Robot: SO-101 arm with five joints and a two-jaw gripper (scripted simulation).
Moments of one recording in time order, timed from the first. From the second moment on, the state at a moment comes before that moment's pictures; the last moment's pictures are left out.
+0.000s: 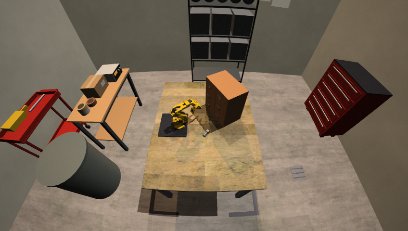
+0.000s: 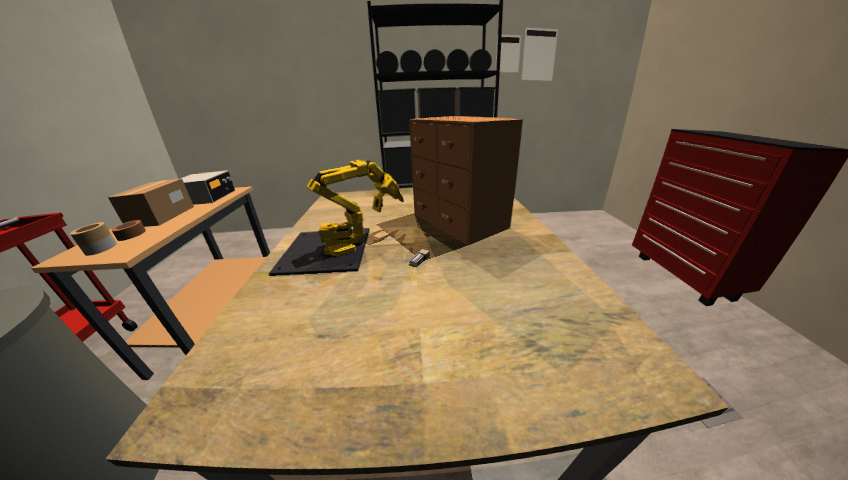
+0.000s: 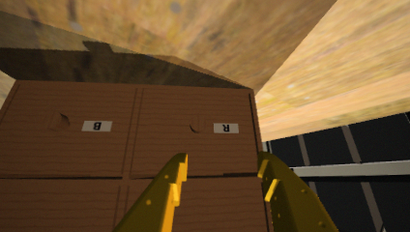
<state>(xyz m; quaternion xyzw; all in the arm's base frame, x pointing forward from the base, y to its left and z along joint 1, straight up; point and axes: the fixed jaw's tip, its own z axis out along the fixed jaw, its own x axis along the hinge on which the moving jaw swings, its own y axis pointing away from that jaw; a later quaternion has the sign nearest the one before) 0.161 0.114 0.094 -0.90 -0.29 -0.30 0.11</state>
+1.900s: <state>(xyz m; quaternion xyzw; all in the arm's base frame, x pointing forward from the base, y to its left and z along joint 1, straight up) 0.123 0.086 0.120 -0.92 -0.30 -0.24 0.09</state>
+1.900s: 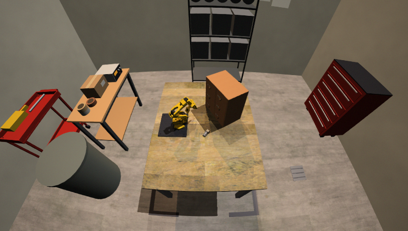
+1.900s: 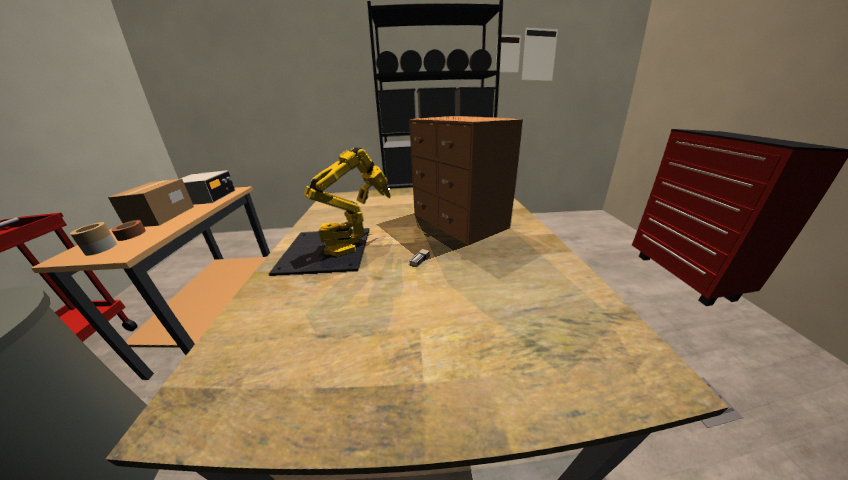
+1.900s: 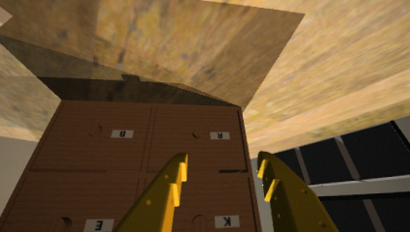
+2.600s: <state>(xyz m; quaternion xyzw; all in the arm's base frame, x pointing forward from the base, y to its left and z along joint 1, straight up) 0.121 0.085 0.118 -0.96 -0.13 -0.22 0.13</state>
